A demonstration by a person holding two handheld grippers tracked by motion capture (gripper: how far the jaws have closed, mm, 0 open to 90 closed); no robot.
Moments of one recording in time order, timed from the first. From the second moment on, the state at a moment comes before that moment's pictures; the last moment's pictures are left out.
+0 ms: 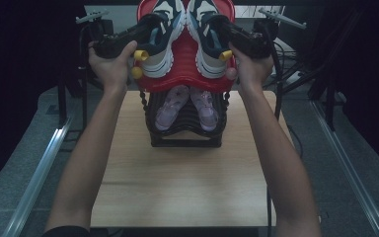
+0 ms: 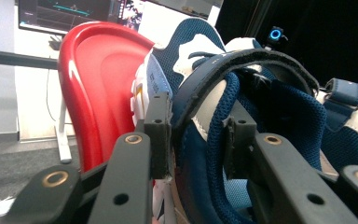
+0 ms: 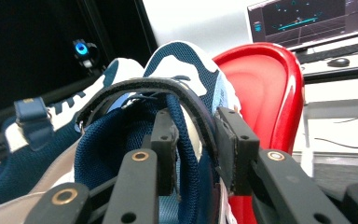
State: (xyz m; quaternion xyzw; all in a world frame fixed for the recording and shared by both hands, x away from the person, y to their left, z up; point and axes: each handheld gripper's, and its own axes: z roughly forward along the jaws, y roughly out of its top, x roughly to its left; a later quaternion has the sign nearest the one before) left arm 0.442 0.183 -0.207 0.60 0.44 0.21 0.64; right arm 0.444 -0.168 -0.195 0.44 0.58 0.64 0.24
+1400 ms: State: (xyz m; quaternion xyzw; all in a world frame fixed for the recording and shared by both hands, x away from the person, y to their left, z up) left arm 0.403 0.227 -0.218 0.61 0.40 0.18 0.66; right arm 0.412 -0.213 -0.214 0.35 0.59 0.69 0.21
